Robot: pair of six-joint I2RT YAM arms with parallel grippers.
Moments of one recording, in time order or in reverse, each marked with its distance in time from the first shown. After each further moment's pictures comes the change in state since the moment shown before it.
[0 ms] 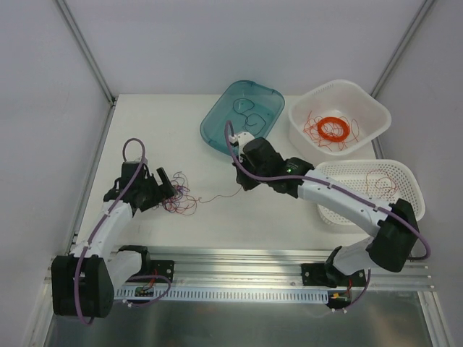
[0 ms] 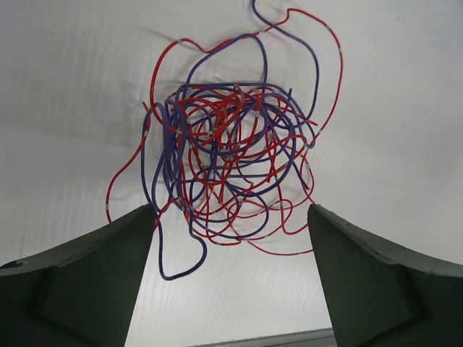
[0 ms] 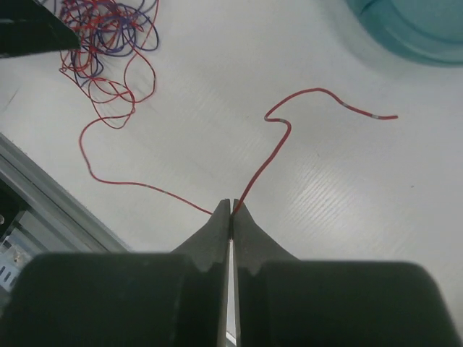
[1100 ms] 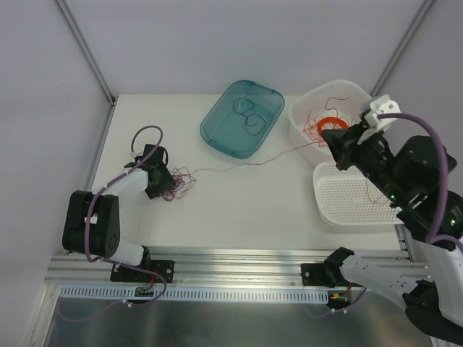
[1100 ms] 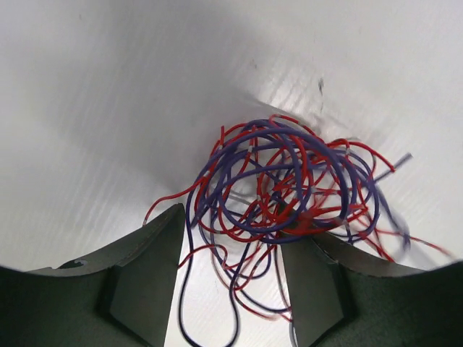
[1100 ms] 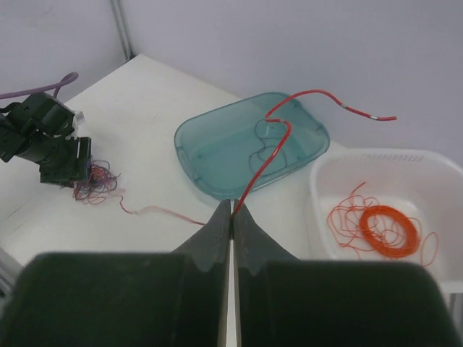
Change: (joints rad) left arm -0.120 0.465 0.203 0.010 -0.316 -0.185; right arm -0.249 -0.554 0.430 -0.301 0.037 -0.327
